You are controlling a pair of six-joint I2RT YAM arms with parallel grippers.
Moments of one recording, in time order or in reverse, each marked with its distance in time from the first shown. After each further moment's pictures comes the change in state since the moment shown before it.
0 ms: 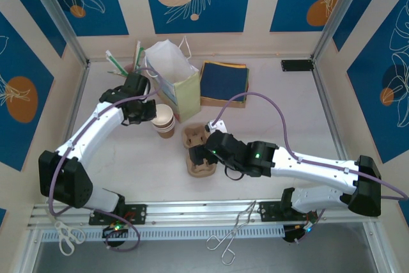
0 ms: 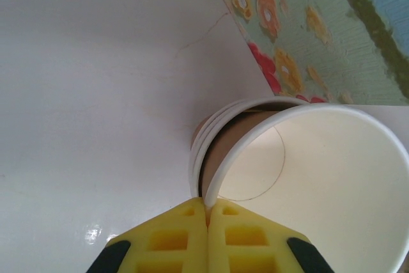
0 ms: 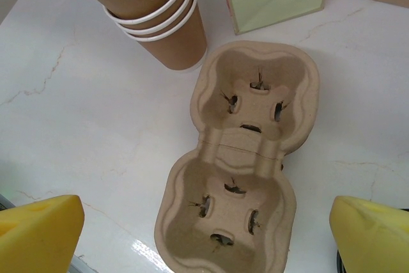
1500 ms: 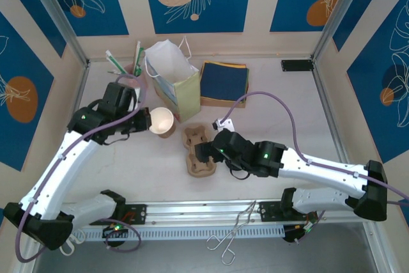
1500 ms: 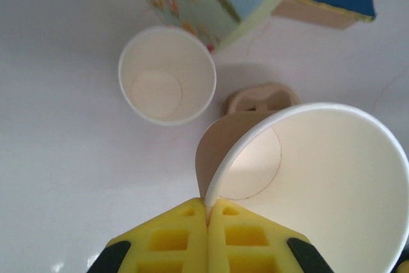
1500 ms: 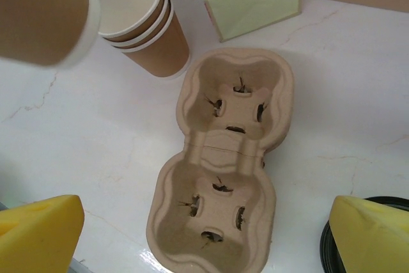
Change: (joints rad) left arm -0.156 -0.352 0.022 -0.200 0.058 -0.060; right arm -0.033 -0.080 -0.026 -0.032 0.007 0.032
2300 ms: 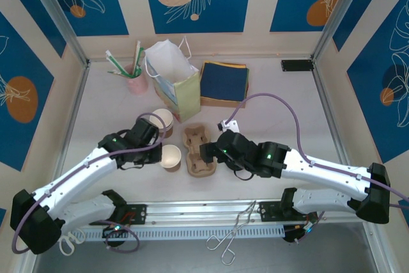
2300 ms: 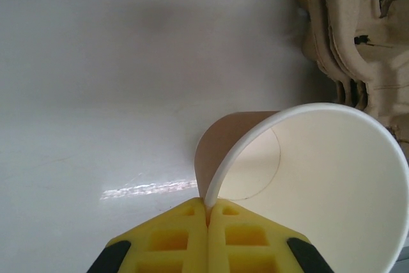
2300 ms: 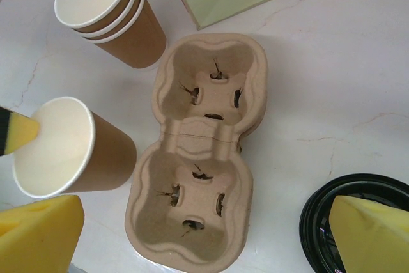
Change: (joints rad) left arm -0.191 -0.053 -0.484 0.226 -0.043 -0.166; right arm -0.015 -0.025 -0.028 -0.043 0.000 0.034
